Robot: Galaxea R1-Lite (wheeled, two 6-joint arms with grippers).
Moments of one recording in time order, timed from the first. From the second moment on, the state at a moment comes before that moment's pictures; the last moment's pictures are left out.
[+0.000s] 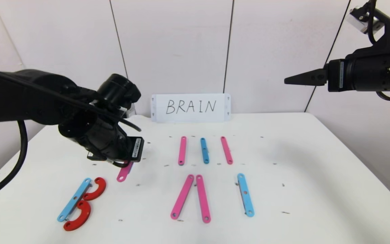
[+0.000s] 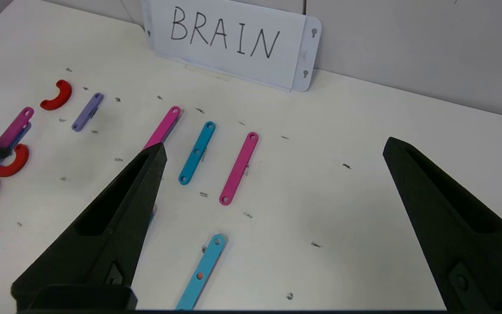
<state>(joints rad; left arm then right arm) -0.48 1.79 -1.38 0.62 0.16 -0.38 0.18 1.58 -1.41 0.21 0.30 0.00</state>
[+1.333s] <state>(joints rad) -0.47 1.79 -0.90 0.25 0.16 -0.41 0.18 1.58 -1.41 0.21 0.30 0.00</state>
